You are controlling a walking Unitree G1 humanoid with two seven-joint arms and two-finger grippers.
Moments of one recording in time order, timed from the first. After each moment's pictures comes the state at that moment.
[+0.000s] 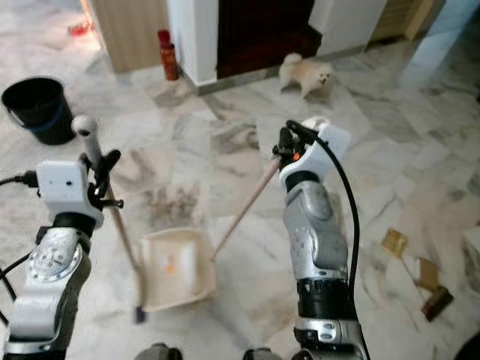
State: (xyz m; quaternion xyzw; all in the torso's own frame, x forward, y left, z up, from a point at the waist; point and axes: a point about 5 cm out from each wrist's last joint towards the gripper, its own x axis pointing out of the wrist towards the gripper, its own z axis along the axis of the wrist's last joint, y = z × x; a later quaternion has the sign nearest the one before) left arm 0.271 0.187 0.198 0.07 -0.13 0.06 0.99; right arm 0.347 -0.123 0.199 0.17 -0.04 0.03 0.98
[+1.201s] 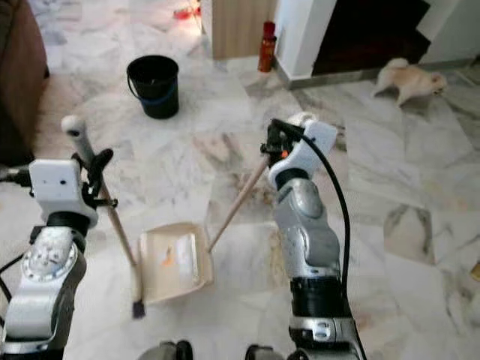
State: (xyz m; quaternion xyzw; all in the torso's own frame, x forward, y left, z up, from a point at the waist) left arm 0.272 0.184 0.198 0.08 -0.13 0.06 0.99; right arm 0.348 -0.120 0.202 0.18 -0.05 0.04 0.98
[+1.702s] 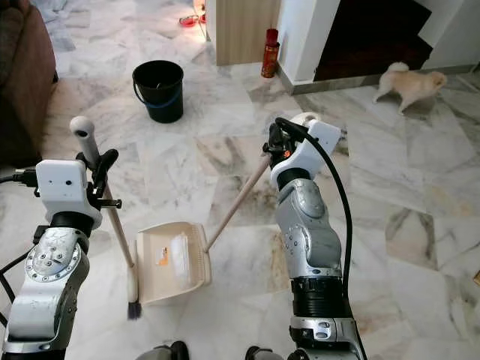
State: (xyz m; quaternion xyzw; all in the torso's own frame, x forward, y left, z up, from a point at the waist) left arm 0.273 0.181 0.197 0.08 -0.13 0.06 0.99; right arm 0.348 -0.121 0.202 0.18 -0.05 0.05 0.98
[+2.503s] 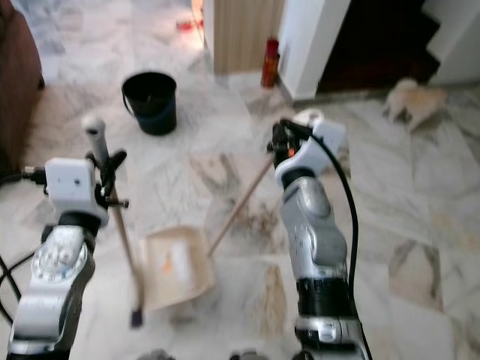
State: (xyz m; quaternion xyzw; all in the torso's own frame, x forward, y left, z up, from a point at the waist) left arm 0.273 0.176 0.196 0.08 -0.13 0.04 0.99; right arm 0.347 -0.124 0.205 0.16 -0.06 0.05 0.98
